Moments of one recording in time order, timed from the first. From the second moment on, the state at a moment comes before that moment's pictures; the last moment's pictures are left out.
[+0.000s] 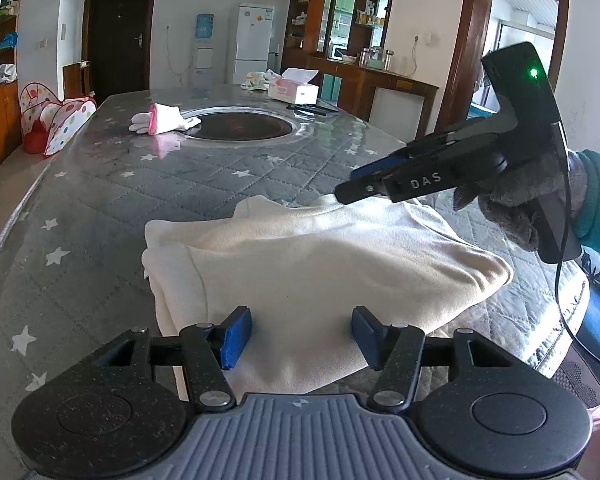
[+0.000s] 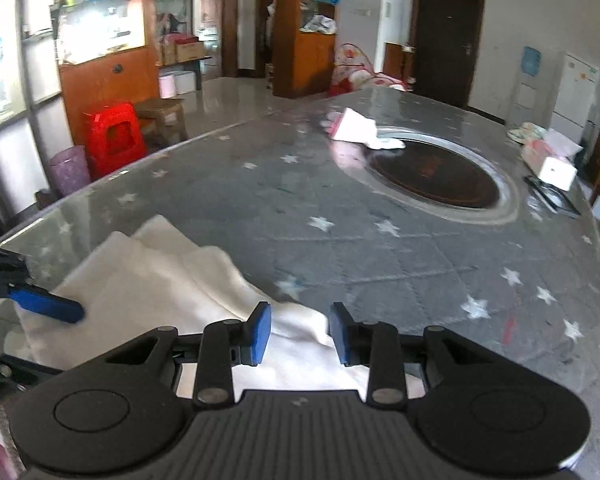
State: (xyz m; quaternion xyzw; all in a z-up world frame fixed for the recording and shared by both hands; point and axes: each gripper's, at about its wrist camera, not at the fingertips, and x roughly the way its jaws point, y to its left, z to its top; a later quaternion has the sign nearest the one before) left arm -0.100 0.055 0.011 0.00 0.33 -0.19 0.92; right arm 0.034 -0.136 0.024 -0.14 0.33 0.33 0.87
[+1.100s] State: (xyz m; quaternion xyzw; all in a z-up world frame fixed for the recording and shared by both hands) left arm -0.104 0.055 0.006 0.00 0.32 -0.20 0.93; right arm 0.039 -0.083 0.025 -0.16 0.32 0.38 0.85
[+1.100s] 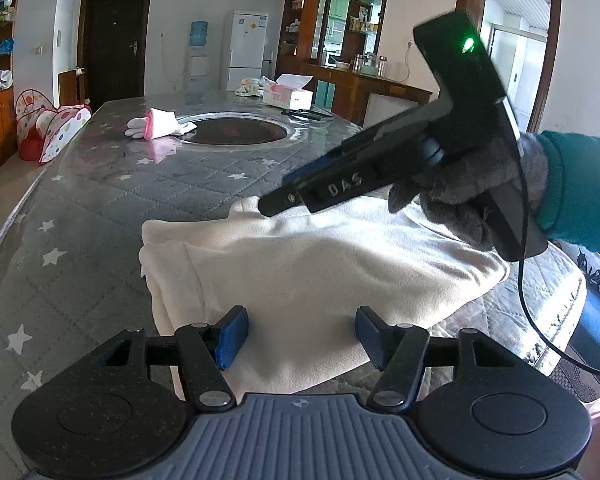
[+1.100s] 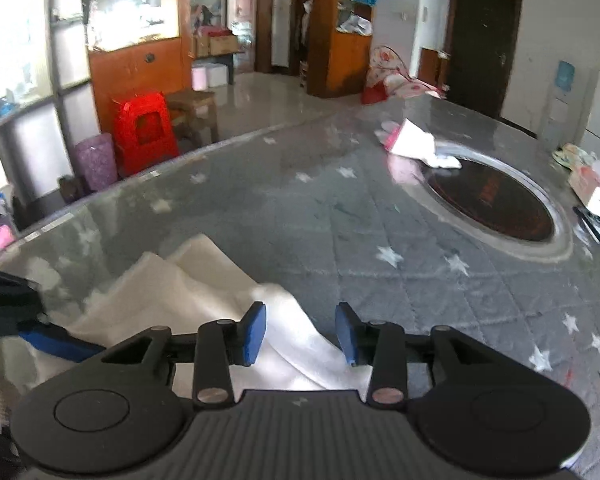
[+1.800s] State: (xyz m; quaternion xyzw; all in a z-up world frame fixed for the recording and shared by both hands) left arm -0.109 0.068 0.017 -0.01 0.31 -0.18 0.93; right arm 0.021 -0.088 0.042 -0.18 0.30 0.39 0.85
